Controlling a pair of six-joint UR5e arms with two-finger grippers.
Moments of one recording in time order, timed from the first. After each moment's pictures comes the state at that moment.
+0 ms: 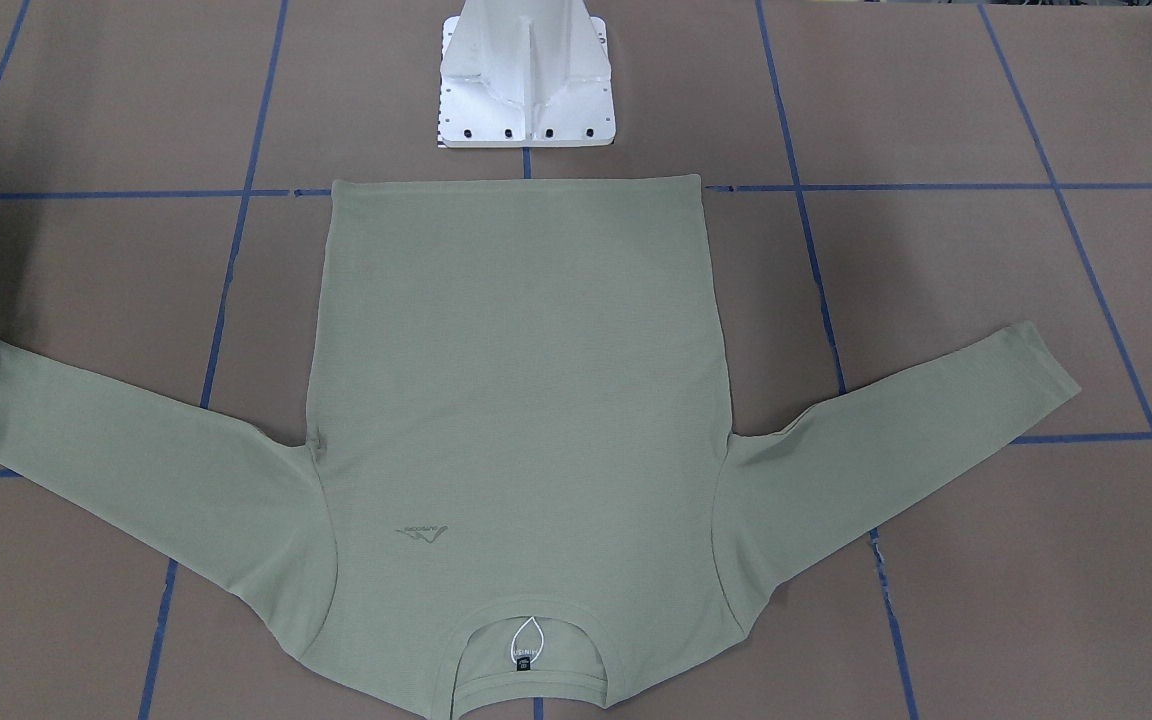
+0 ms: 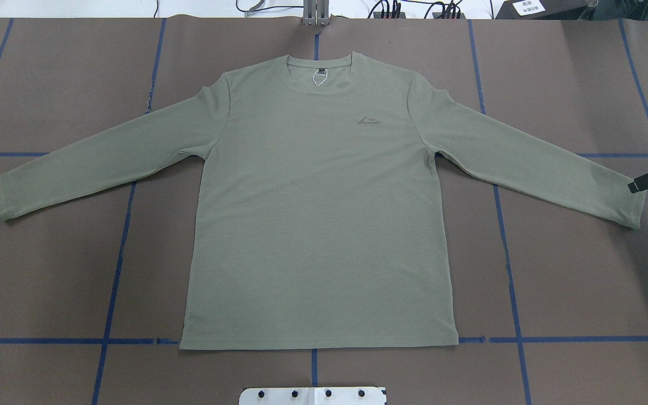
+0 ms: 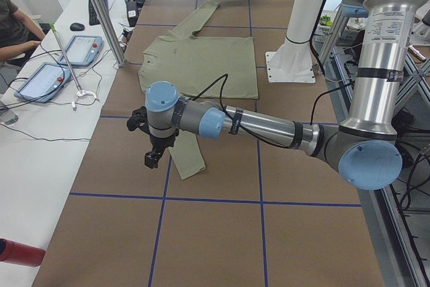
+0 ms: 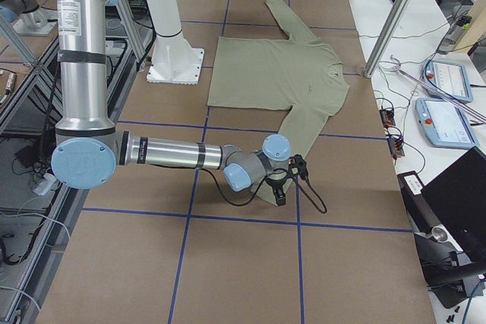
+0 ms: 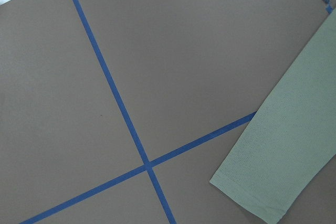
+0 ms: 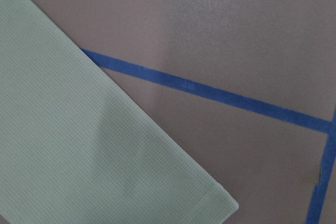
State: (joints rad) left arm -1.52 -1.66 -1.69 -1.67 -2.34 0.20; right arm 1.19 -1.59 1.42 -0.95 2.25 0.30
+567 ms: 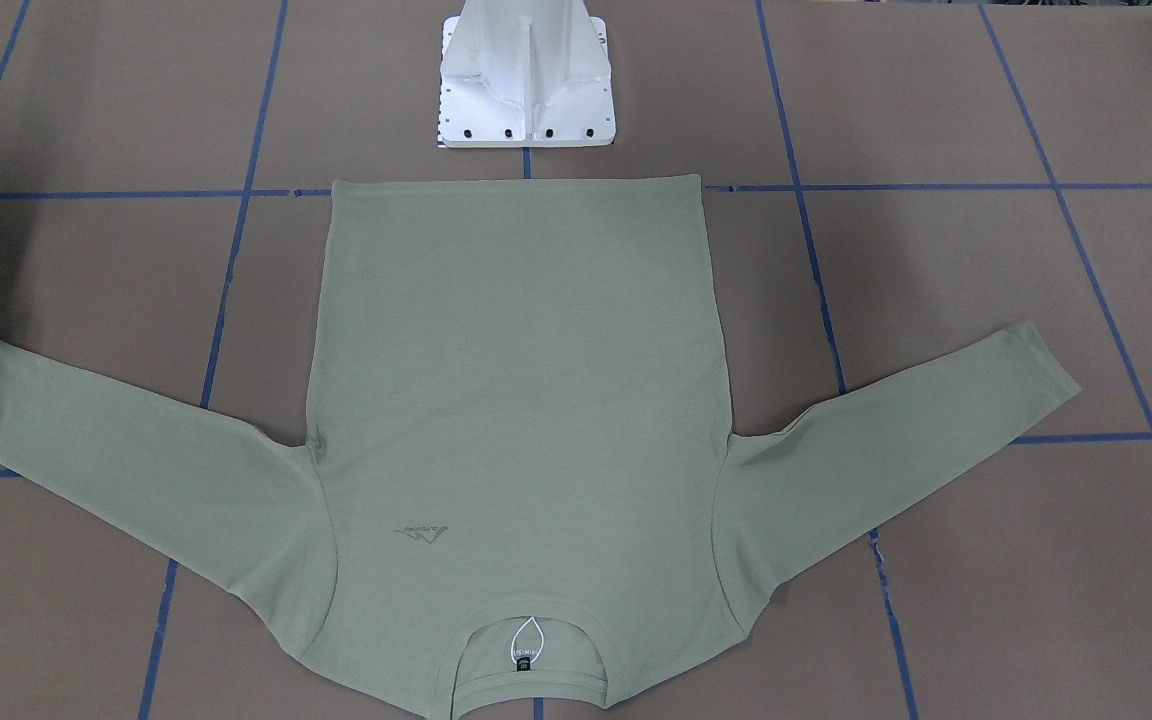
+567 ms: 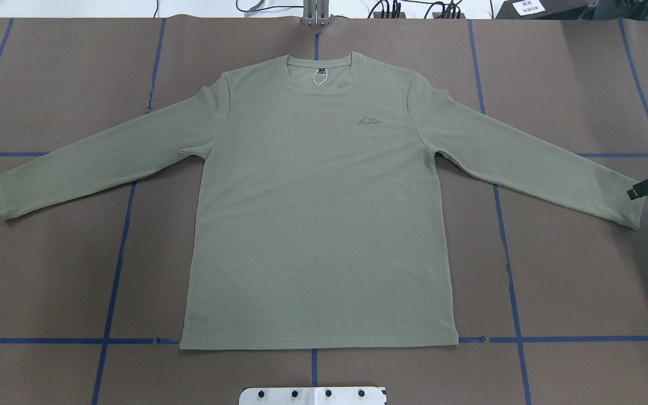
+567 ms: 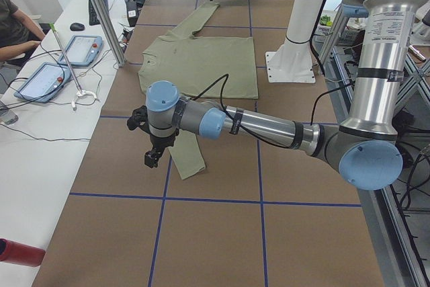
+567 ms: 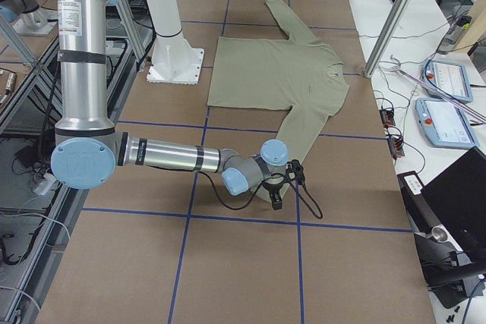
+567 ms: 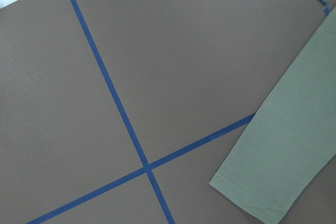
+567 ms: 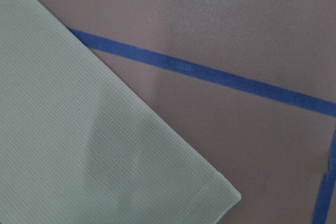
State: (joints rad) left arm -1.52 -1.66 -1.69 -1.68 -2.34 0.20; right arm 1.17 -1.59 1.40 -0.94 2.25 0.31
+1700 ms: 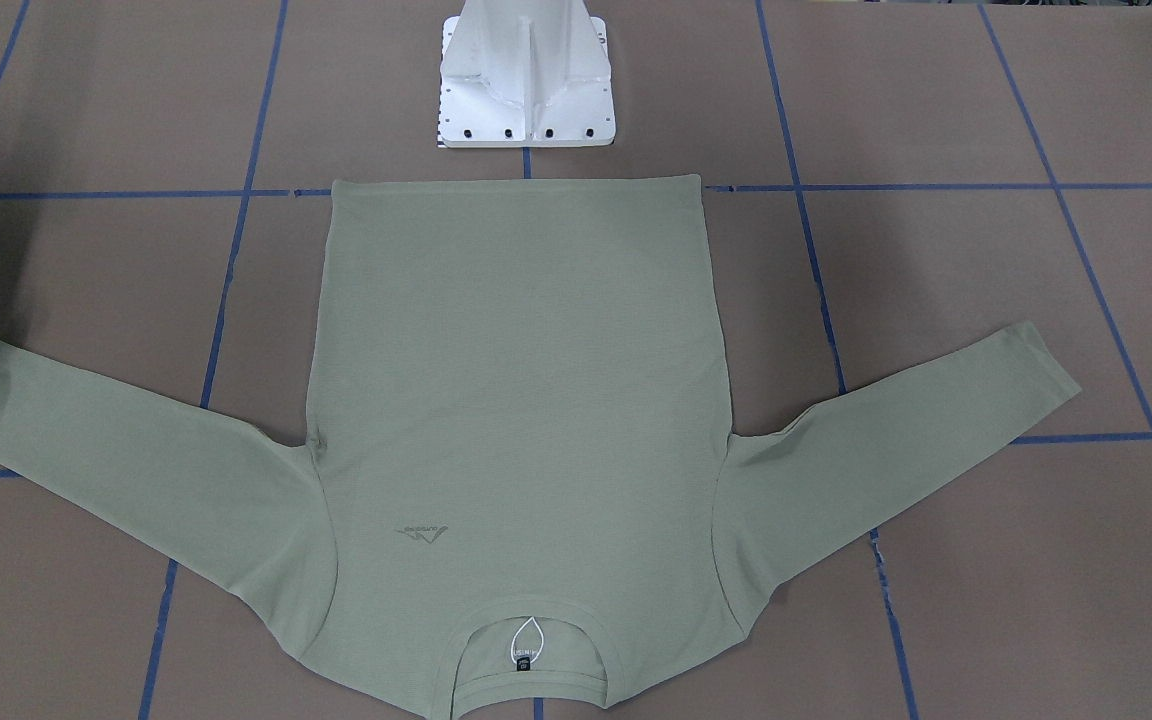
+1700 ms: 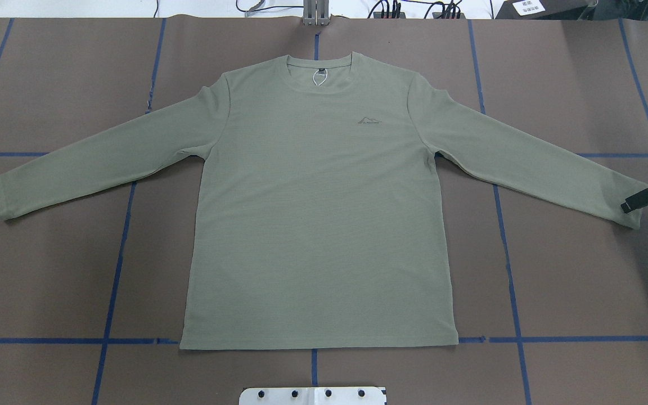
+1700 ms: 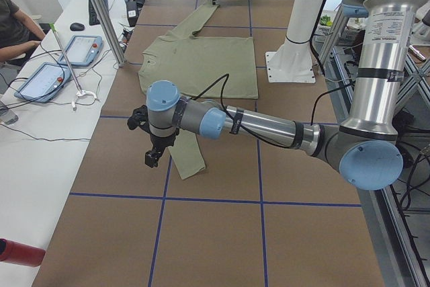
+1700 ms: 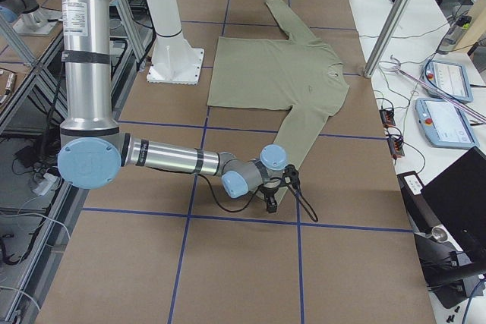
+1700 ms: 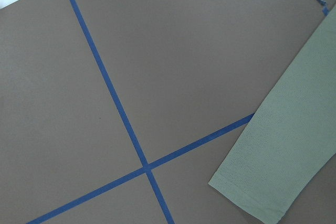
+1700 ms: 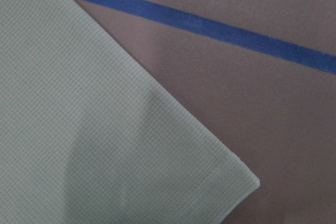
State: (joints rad) left arm -1.52 -1.66 -1.69 -1.68 -2.34 0.20; right arm 1.13 -1.59 1.36 -0.94 2.26 0.31
